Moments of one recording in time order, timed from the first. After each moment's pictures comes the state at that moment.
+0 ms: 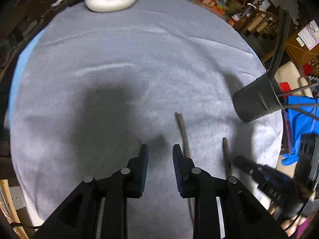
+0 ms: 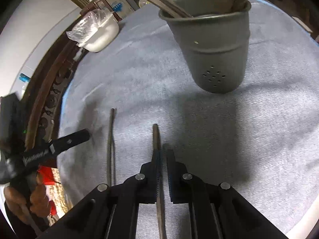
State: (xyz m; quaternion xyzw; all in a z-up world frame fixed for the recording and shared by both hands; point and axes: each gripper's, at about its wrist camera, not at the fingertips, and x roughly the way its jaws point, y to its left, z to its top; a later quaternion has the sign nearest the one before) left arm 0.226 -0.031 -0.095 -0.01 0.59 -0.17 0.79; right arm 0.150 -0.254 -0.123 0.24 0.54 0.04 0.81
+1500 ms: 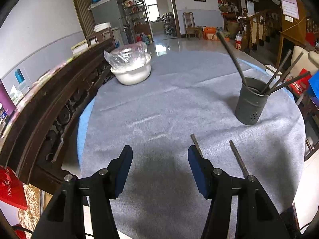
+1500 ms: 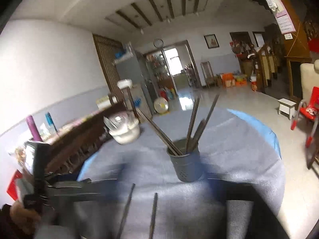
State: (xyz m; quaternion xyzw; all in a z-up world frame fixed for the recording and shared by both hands) left arm 0.122 -0.046 -0.014 0.15 0.37 -0.09 0.91; right arm -0.008 -0.280 0.009 0.18 0.16 -0.01 0.97
